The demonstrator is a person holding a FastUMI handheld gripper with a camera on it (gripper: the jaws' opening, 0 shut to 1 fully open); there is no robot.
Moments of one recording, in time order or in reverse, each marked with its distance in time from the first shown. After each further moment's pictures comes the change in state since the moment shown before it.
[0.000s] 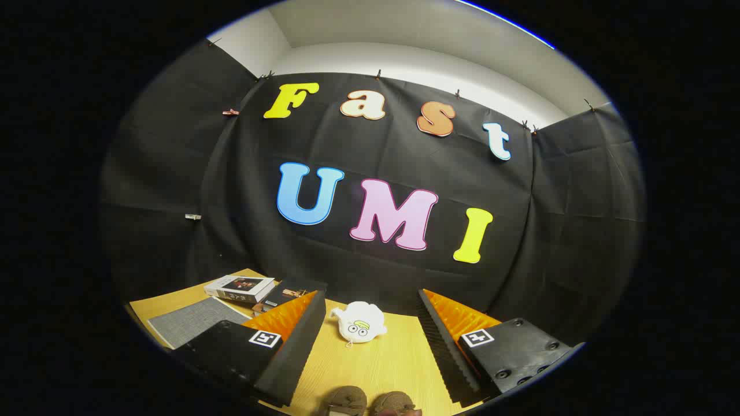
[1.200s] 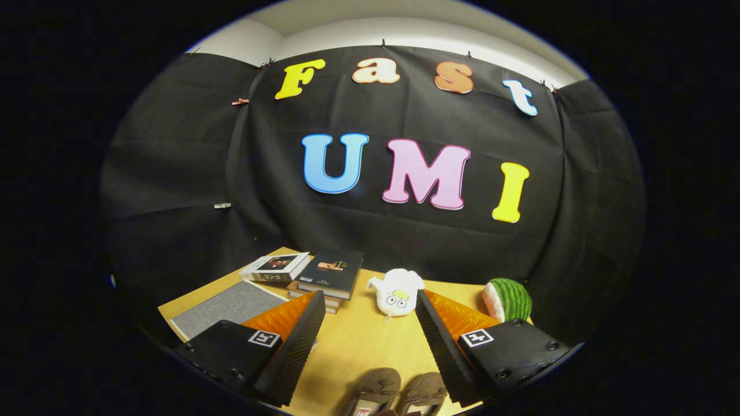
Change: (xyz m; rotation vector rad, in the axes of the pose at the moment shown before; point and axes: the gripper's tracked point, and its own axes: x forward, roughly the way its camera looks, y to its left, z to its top) arm 0.009 0.045 -0.064 0.142 0.227 0.219
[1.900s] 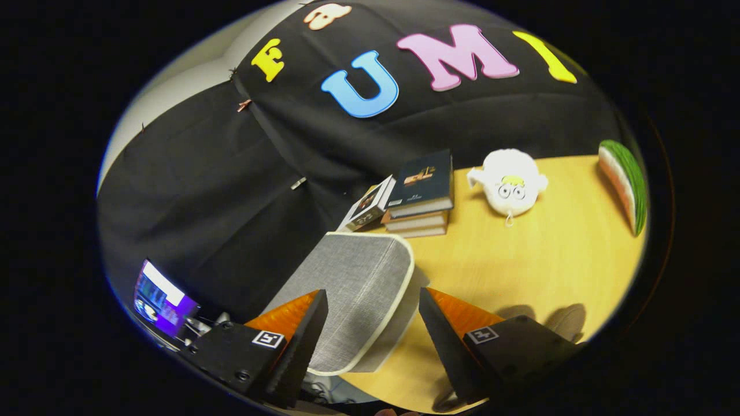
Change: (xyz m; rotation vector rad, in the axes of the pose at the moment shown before) arm 0.009 0.099 -0.112 0.535 0.418 0.527
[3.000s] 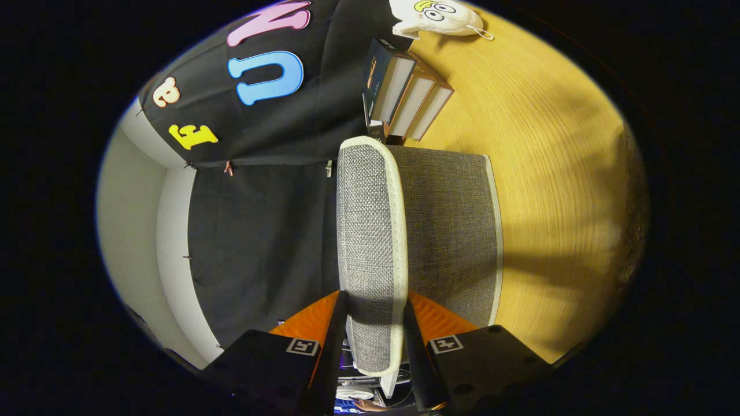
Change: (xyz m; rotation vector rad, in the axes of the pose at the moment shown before) arm 0.062 0.001 -0.060 0.711 0.255 0.410
